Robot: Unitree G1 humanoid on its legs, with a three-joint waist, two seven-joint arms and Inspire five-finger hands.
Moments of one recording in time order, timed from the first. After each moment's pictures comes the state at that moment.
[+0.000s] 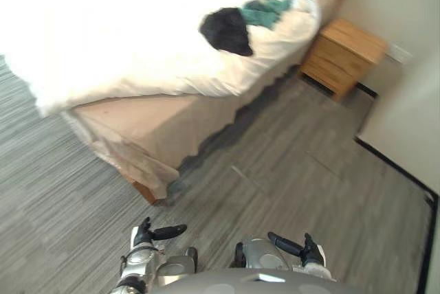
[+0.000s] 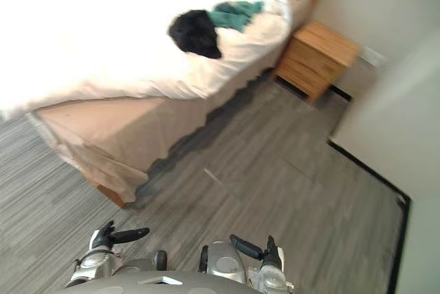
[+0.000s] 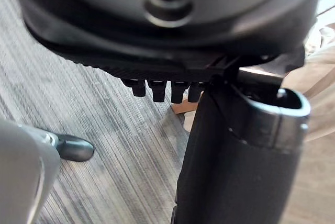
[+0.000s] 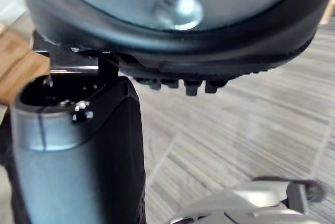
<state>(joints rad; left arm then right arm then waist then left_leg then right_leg) -0.02 0.09 0.07 1.08 -0.15 -0.09 0.18 0.10 -0.06 -0.14 1.03 0.04 -0.07 -0.16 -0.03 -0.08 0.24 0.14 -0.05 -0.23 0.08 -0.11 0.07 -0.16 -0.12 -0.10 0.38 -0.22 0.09</state>
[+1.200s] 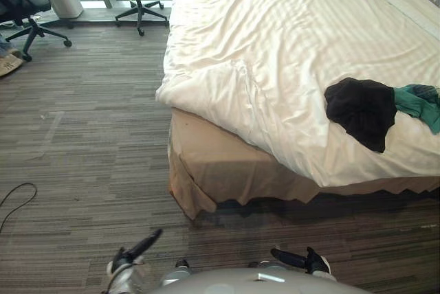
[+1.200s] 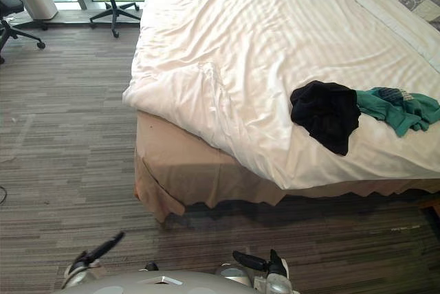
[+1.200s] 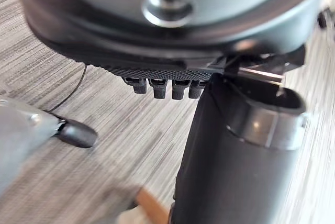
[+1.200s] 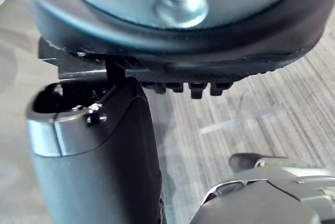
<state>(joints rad) 0.04 0.14 0.52 1.11 -0.51 -0.11 0.19 0.10 -0.09 -0.16 1.09 0.01 -0.03 -0.12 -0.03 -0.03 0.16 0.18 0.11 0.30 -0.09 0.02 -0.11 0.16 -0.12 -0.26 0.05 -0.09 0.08</state>
